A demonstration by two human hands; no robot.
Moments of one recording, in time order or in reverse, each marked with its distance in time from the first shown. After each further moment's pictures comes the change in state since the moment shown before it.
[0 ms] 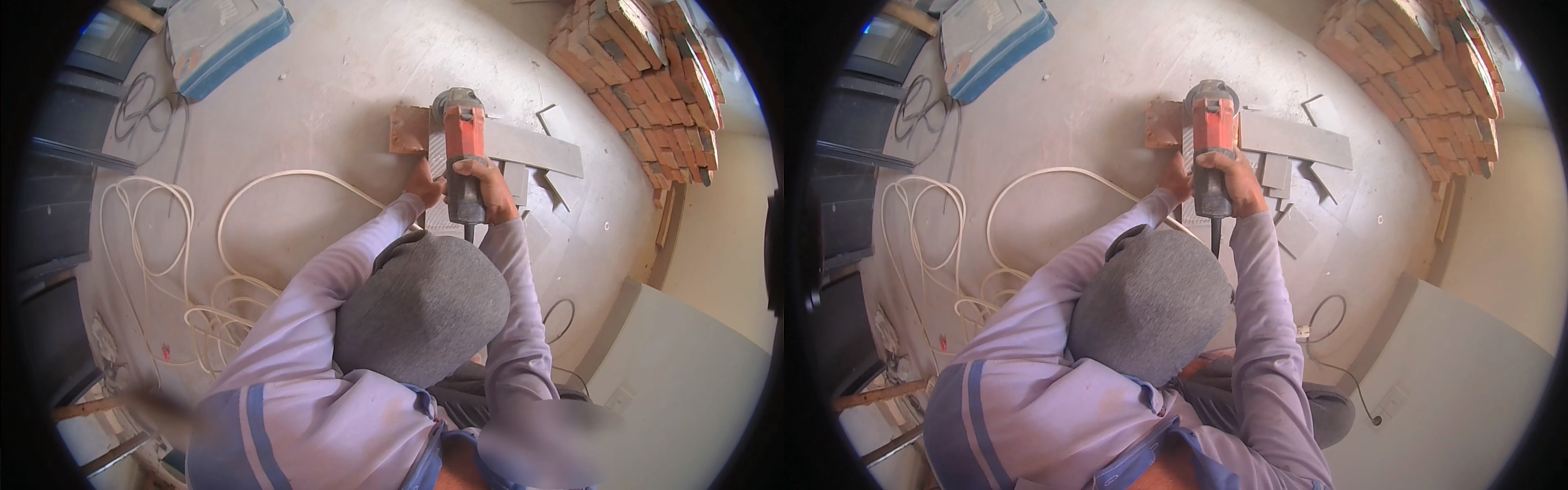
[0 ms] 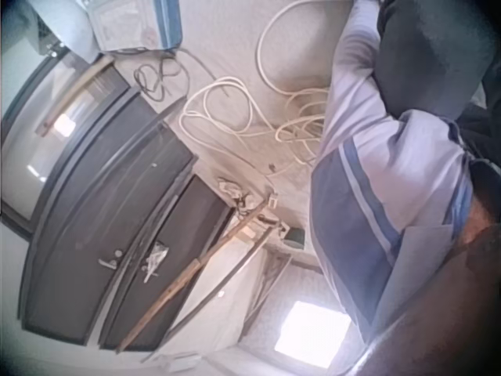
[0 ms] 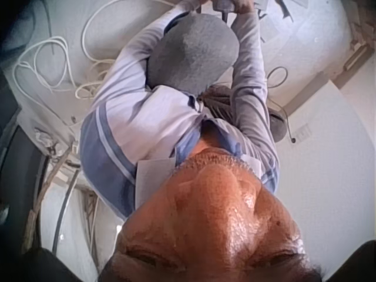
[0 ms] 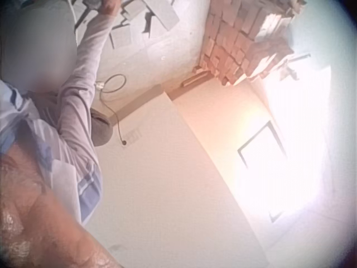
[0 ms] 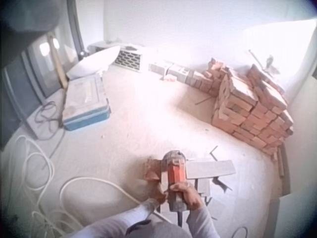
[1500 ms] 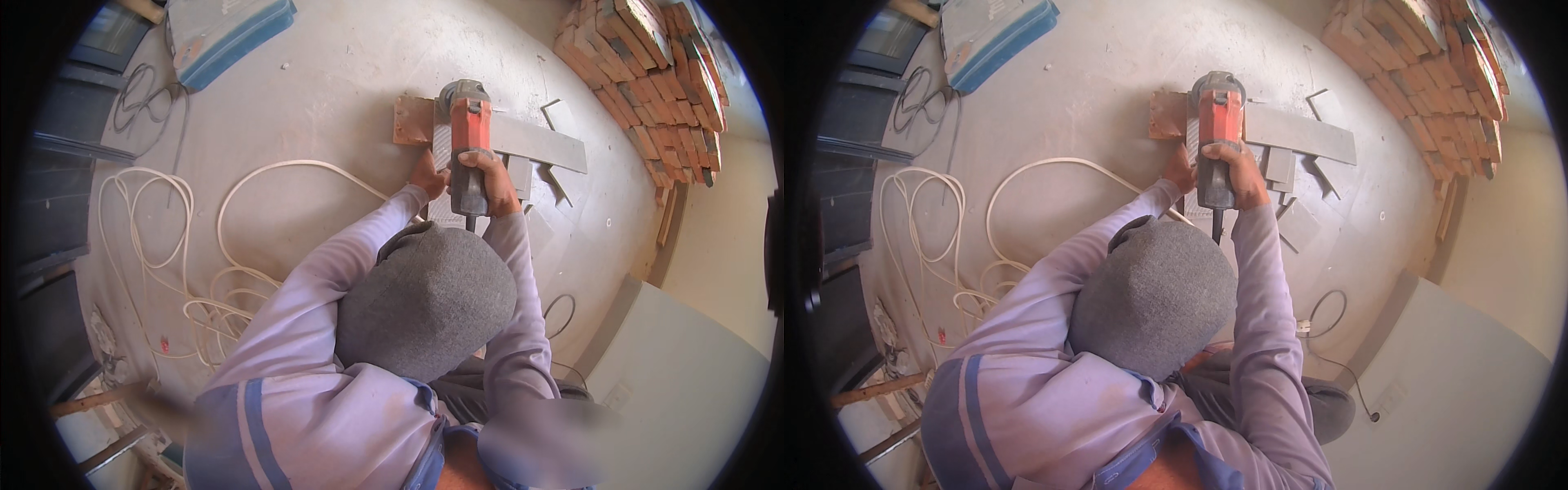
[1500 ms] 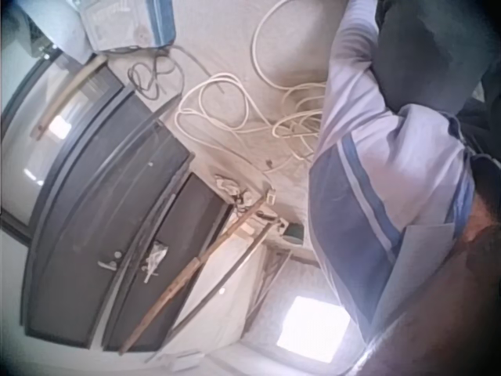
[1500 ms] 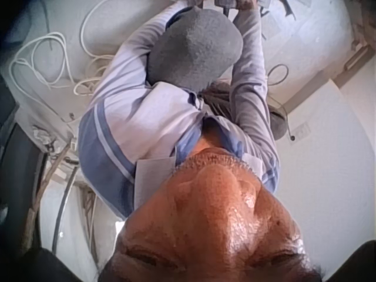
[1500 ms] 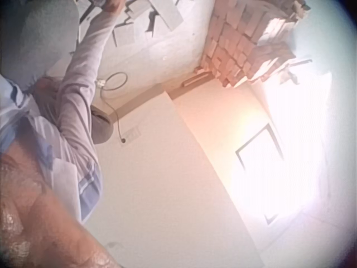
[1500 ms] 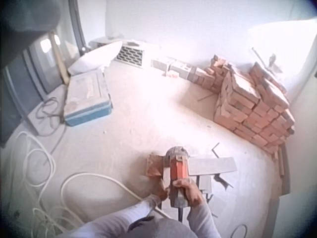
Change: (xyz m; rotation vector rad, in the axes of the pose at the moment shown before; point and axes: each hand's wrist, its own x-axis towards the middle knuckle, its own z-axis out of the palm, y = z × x) left_hand 0.002 0.002 -0.001 -0.077 -0.059 -0.041; right_hand 0.006 0.006 -0.006 -0.010 -0.038 0.015
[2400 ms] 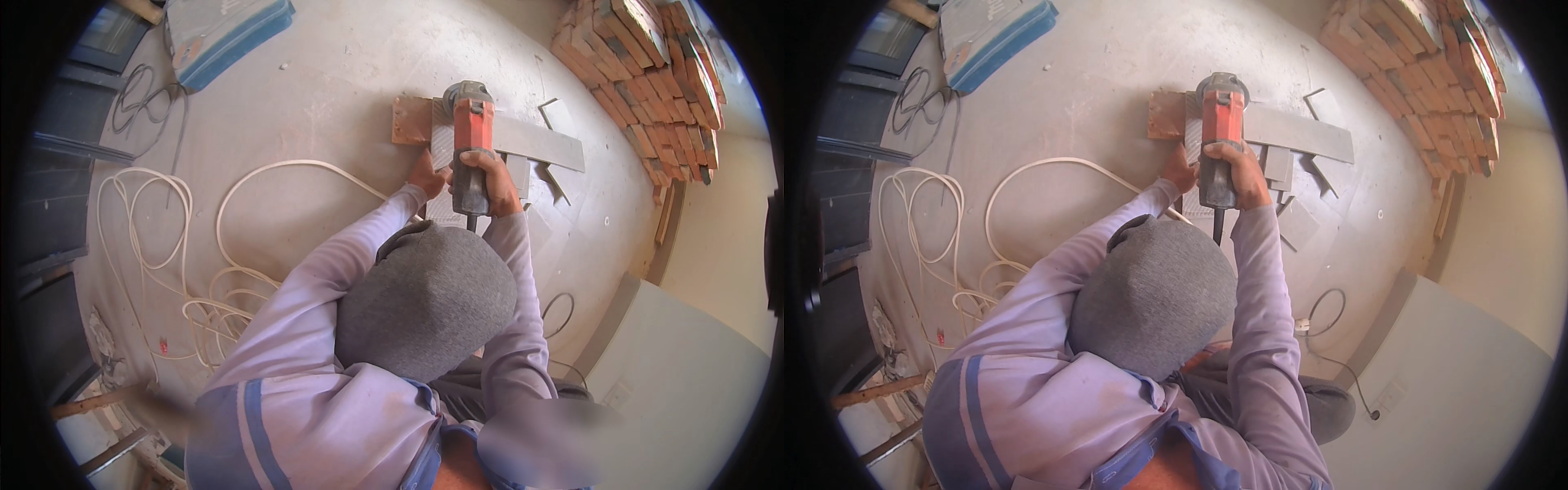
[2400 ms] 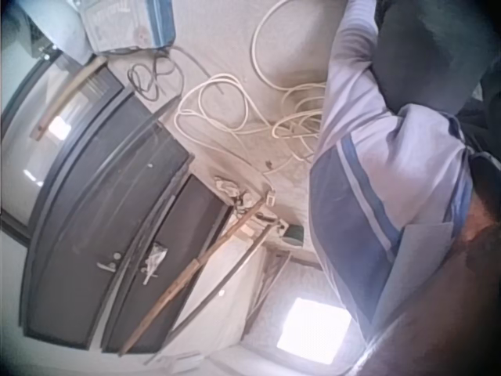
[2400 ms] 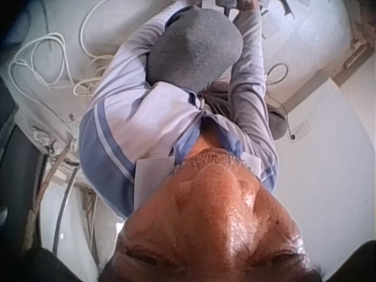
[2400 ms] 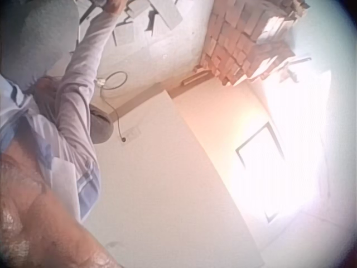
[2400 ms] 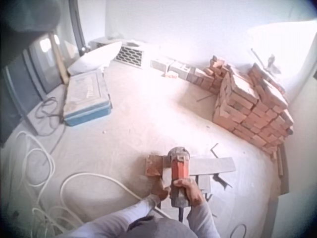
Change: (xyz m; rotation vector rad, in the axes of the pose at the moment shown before) left_hand -0.003 0.003 0.000 -0.018 0.043 0.023; right_hand -0.006 -0.002 0.000 -0.023 0.045 -0.005
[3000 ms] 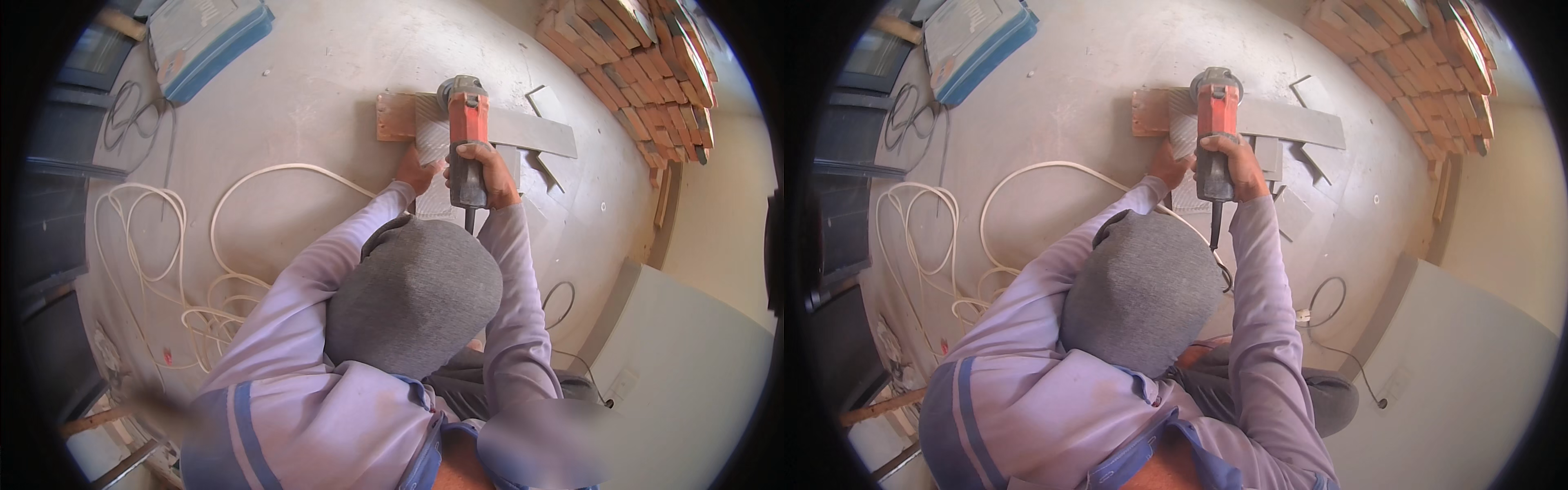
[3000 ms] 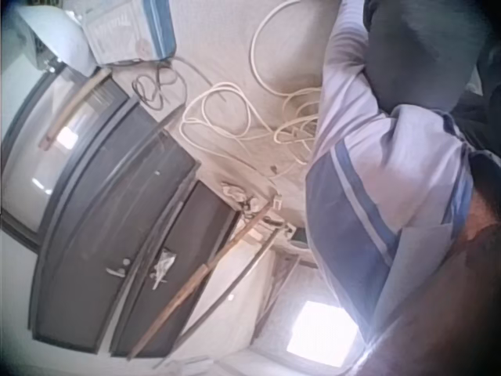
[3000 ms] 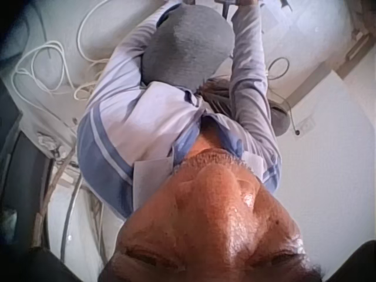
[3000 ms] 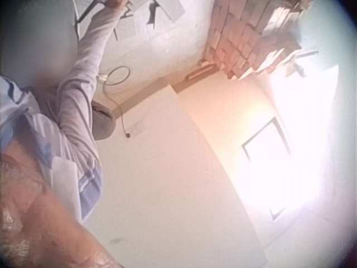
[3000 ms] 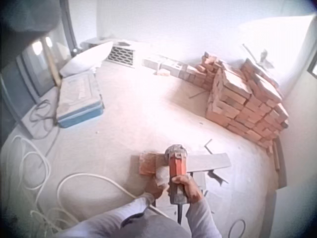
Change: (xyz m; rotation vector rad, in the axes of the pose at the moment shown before) left_hand -0.007 0.012 -0.008 -0.139 -0.049 0.064; right_hand -0.005 -0.004 -0.019 -0.005 0.021 0.044
